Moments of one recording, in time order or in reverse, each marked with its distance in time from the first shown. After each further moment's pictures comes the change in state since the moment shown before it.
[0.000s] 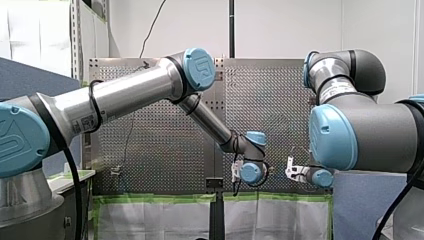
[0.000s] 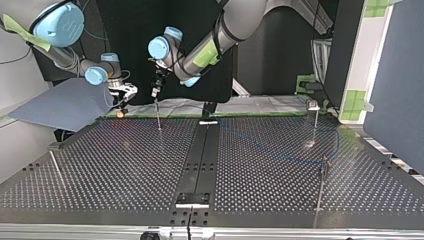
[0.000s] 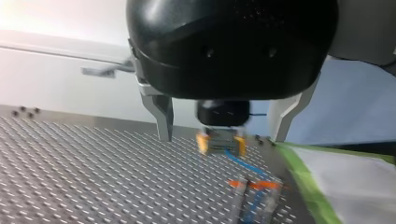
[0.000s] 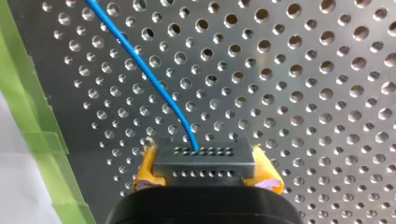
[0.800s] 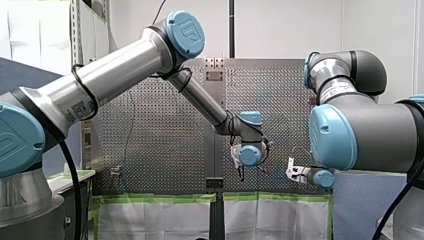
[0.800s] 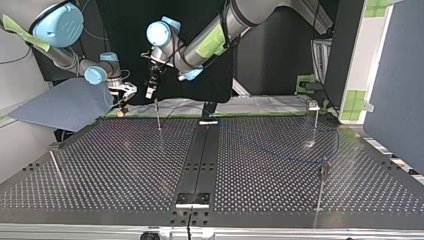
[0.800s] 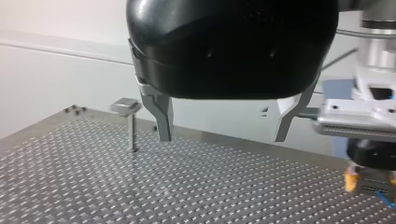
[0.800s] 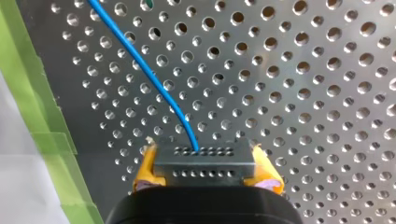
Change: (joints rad) left arm -0.030 0.210 -0.210 0.195 -0.056 -0.179; right arm -0.007 0.004 0.000 0.006 -0.019 0.012
